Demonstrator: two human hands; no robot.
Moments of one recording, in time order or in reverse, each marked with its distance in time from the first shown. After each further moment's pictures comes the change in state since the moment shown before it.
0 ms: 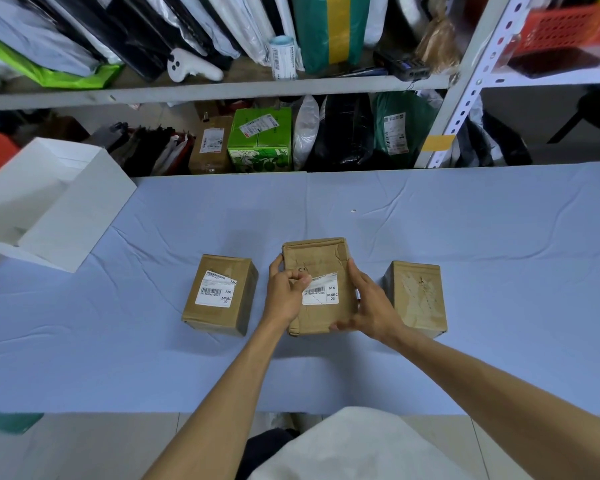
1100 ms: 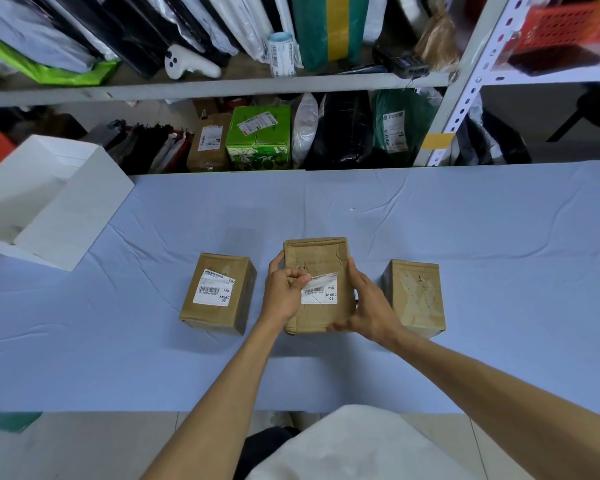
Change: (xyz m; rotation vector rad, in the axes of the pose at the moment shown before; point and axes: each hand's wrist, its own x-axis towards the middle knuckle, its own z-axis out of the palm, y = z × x) left_hand -0.003 0.008 -0.002 -0.049 -0.009 0.040; right_hand -0.001 0.005 0.006 0.020 0.029 0.005
